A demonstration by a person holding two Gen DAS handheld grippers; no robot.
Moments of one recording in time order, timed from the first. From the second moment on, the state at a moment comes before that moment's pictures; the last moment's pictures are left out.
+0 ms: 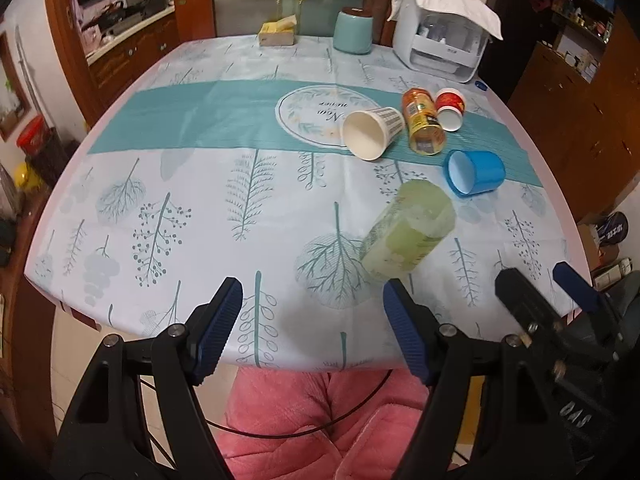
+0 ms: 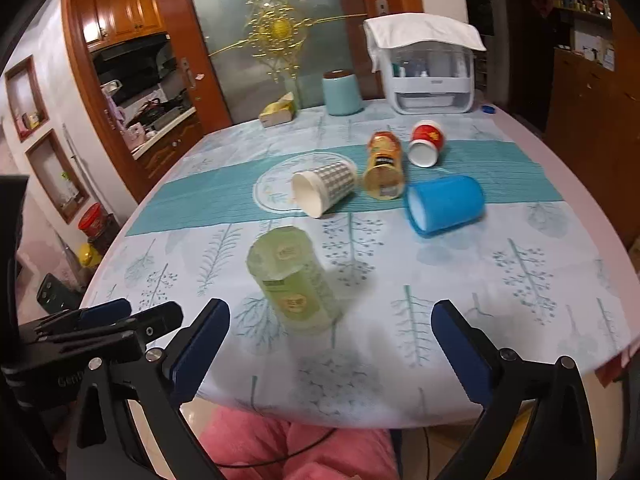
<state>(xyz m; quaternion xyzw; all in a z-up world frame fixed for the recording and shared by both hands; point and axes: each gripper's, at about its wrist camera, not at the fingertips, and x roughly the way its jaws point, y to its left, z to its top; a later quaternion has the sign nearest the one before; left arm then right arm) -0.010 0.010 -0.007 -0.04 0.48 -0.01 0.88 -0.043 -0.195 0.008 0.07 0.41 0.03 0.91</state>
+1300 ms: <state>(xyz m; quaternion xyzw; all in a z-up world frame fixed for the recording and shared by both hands) -0.022 0.004 0.029 0.01 0.44 0.04 0.90 -0.039 -0.206 0.046 0.08 0.44 0.01 0.90</state>
